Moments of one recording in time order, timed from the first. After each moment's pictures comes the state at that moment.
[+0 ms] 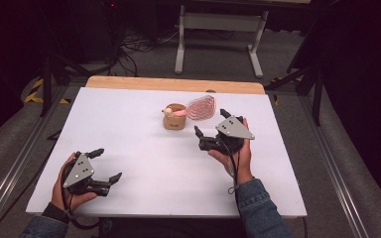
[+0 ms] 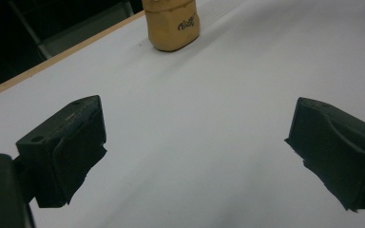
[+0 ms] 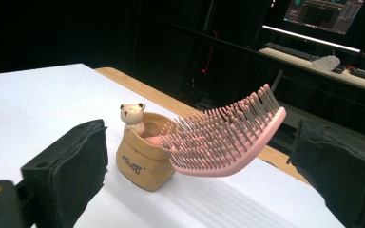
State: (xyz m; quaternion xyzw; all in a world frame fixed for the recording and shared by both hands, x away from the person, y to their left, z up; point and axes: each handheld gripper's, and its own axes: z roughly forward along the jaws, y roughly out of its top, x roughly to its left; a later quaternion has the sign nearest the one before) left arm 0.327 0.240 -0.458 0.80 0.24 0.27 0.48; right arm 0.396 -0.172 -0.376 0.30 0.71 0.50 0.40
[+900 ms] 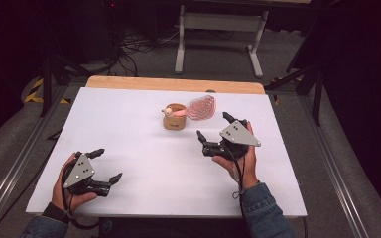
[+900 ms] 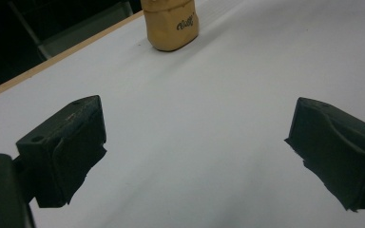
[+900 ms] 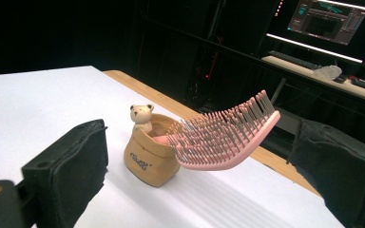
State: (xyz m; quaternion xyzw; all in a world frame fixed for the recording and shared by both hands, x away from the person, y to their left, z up) left arm 0.327 0.240 -0.457 0.80 0.24 0.27 0.48; right arm 0.377 -0.179 -0.371 0.29 0.71 0.51 0.40
